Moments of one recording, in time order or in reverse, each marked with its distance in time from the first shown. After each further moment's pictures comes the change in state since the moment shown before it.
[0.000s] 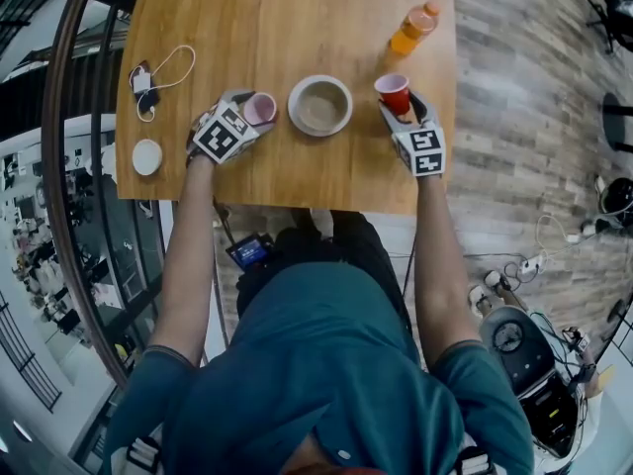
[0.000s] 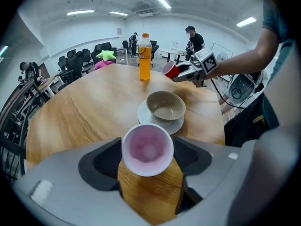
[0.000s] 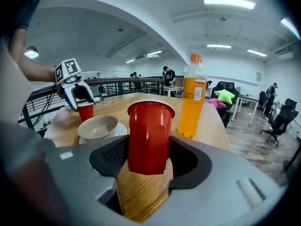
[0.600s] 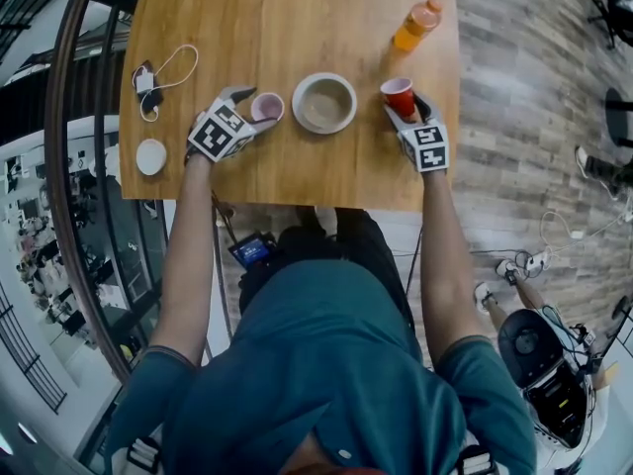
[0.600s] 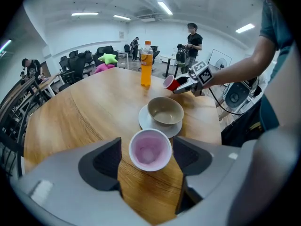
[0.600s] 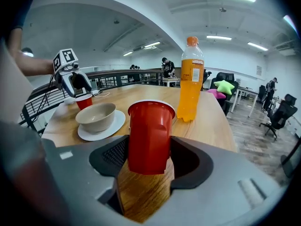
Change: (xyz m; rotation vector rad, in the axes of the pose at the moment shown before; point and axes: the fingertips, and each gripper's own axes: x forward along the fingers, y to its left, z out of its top) left arm -0.013 0.007 0.006 -0.022 -0.060 -0.021; right arm 0.008 -0.005 -0.035 0.027 0.102 0.003
